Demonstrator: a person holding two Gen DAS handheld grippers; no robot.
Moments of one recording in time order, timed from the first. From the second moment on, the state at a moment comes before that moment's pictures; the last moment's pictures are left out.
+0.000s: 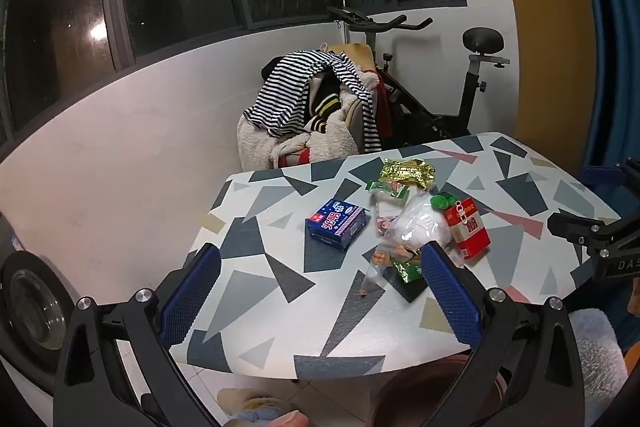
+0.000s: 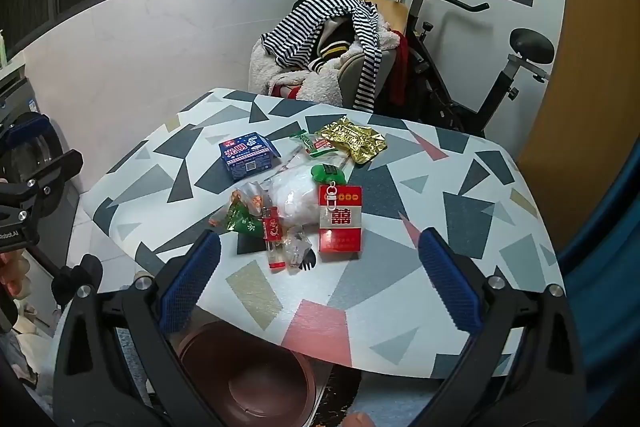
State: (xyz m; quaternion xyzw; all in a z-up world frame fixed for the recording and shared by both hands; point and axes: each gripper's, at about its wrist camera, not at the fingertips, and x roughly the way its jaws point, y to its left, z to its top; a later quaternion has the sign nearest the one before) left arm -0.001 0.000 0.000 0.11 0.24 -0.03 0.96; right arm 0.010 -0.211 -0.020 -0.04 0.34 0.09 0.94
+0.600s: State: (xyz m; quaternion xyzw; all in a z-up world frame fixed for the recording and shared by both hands) left arm 0.001 0.003 -0.002 0.12 0.24 -0.02 0.96; right arm 0.010 -0.211 -0.018 -0.06 0.34 0.08 0.94
